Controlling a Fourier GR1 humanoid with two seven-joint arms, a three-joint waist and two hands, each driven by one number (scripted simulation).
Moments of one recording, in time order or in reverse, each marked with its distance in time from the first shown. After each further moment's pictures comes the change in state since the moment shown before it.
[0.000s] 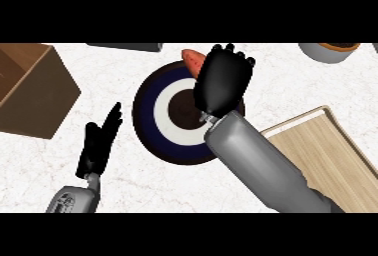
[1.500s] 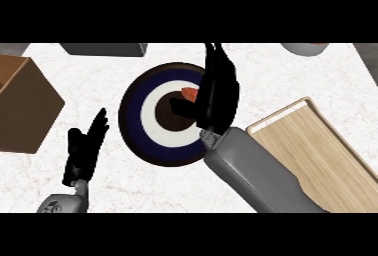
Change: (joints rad) left arm 0.056 0.021 0.060 -0.007 0.018 0.007 -0.018; right arm 0.115 0.004 0.068 -0.060 -0.461 -0.602 -0.188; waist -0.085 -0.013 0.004
